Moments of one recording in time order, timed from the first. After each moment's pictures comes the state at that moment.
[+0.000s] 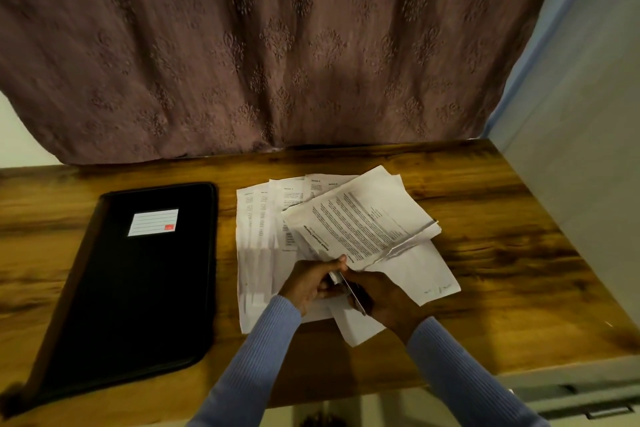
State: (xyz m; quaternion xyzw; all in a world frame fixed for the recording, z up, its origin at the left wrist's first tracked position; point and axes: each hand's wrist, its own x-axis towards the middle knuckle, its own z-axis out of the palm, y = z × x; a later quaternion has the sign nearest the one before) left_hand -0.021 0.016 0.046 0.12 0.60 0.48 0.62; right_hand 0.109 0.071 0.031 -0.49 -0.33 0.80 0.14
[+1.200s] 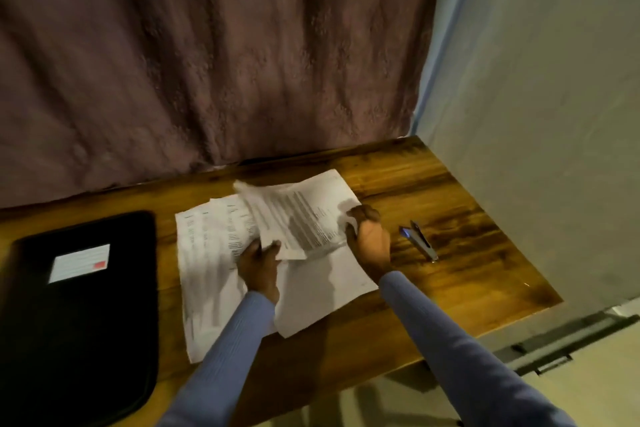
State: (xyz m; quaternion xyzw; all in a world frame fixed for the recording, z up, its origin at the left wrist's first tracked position) left_hand 0.002 0.055 0.053 0.09 0.61 0.69 0.38; right_hand 0.163 0.157 0.040 -0.58 -0.77 0.14 0.25
